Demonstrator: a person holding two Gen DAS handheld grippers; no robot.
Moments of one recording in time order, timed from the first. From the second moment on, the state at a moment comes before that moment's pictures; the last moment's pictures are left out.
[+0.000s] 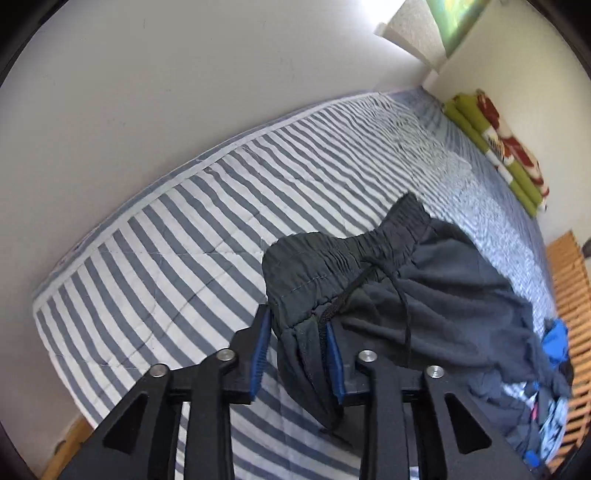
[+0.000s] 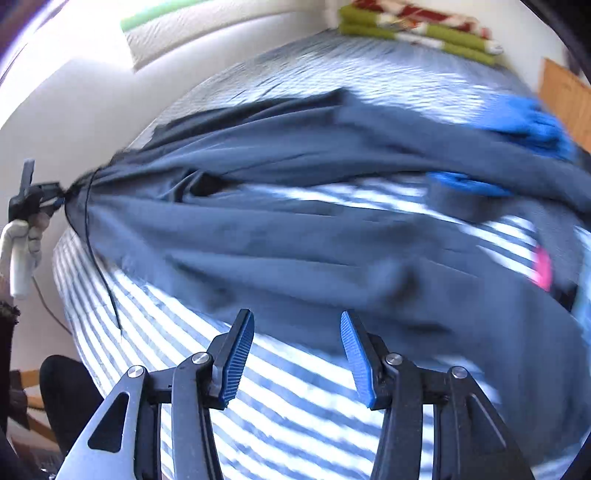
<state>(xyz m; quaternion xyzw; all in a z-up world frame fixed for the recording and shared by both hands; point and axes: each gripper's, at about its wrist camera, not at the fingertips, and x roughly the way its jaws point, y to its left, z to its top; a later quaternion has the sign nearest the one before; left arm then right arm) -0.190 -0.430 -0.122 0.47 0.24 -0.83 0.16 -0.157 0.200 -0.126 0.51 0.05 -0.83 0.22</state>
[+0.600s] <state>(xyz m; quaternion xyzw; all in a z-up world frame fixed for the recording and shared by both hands) -0.143 -0.131 -0.085 0.49 0.02 -0.86 -0.12 -0.099 0.360 -0.153 0.51 0.13 -0.85 0.04</state>
